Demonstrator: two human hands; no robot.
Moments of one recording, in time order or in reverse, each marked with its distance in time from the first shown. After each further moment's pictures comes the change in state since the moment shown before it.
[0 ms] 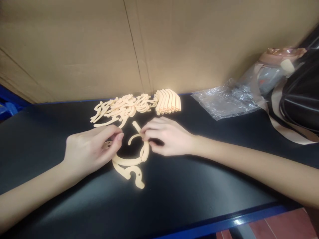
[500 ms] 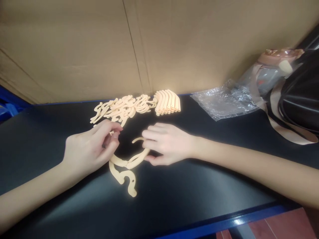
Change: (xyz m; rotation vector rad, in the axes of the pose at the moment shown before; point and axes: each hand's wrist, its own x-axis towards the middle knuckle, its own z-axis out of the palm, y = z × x) left_hand 0.000 0.001 0.000 0.041 -0.060 -0.080; right_hand -0.002 -0.006 0.000 -0.279 -0.004 -0.270
